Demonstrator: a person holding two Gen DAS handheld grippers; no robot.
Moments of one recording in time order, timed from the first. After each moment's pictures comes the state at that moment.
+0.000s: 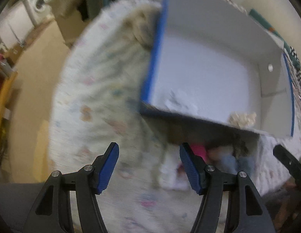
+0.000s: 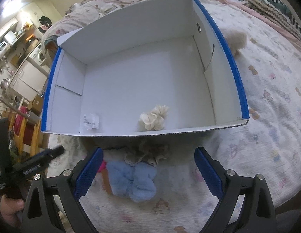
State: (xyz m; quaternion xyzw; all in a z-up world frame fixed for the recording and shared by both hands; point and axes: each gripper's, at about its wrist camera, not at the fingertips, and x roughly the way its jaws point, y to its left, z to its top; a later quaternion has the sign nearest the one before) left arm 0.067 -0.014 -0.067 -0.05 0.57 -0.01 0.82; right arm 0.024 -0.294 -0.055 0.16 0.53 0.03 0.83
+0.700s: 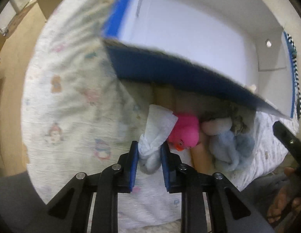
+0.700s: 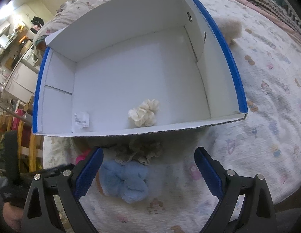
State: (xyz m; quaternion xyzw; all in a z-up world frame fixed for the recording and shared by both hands) left arm 0.074 -0.027 -0.118 -0.07 0.67 -0.08 0.74; right arm 0.031 -0.304 -0.069 0.17 0.55 0.02 0.82
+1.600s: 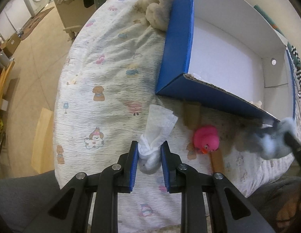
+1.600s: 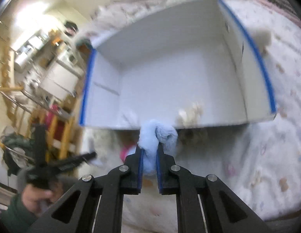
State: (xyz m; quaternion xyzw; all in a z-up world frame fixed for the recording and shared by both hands) left arm 0.059 0.025 -0.087 -0.07 0.62 -0.03 0.78; right arm 0.003 -0.290 -0.040 0.22 0.49 0.15 0.83
